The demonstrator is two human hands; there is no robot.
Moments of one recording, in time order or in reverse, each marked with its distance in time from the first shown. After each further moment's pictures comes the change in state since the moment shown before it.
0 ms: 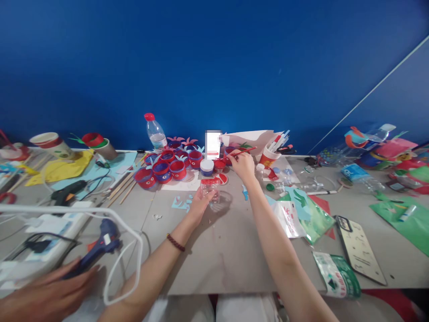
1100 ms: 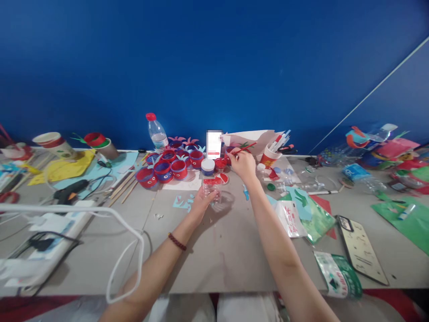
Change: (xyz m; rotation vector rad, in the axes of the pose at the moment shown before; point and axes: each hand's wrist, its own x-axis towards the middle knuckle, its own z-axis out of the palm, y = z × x) left_hand -0.005 0.008 0.006 0.059 -0.045 0.028; right_hand -0.004 -0.017 -0.012 -0.050 0.025 0.006
